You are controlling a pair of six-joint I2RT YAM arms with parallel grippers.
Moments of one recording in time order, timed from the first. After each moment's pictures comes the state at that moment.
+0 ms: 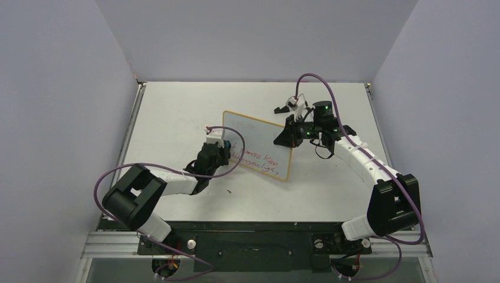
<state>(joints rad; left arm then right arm) -0.62 1.54 0.51 0.64 -0.34 -0.30 0.31 1.44 1.06 -0.29 -0.82 0.01</state>
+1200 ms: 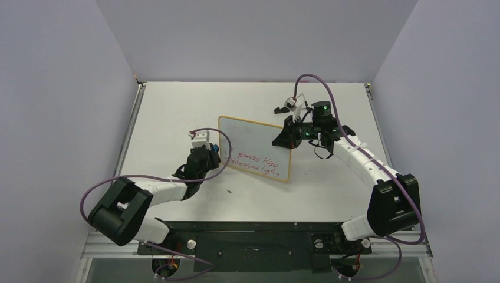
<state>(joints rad) -0.56 1.44 0.43 0.56 -0.36 -0.42 0.31 1.44 1.06 -0.29 -0.84 0.01</state>
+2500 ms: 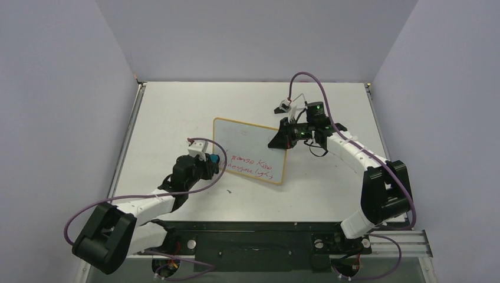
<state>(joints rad) -0.47 1.14 0.25 0.49 -0.03 -0.29 0.33 1.55 1.08 -0.27 -0.88 0.04</state>
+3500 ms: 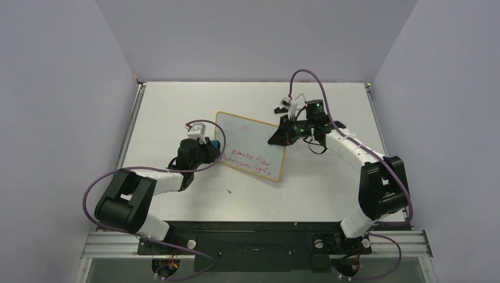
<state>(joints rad) -0.37 1.49 0.46 0.60 0.00 -0.41 0.32 1.60 1.11 -0.24 -0.87 0.07</state>
